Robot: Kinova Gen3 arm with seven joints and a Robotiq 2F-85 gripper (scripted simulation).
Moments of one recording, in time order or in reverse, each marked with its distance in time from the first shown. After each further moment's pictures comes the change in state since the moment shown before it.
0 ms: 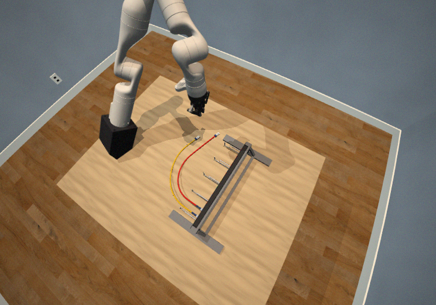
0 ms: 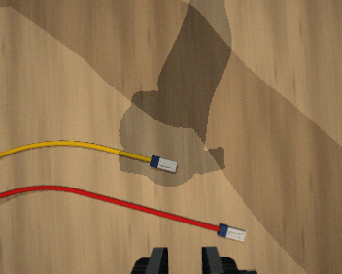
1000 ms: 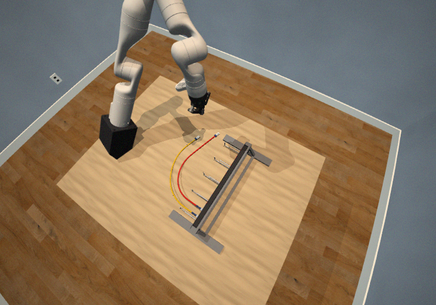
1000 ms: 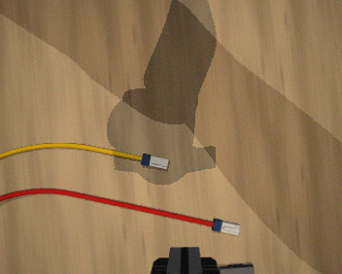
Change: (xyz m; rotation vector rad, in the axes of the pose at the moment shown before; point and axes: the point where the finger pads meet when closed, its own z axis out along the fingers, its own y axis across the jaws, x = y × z) arm -0.002 0.003 0.001 -0.019 -0.009 0.045
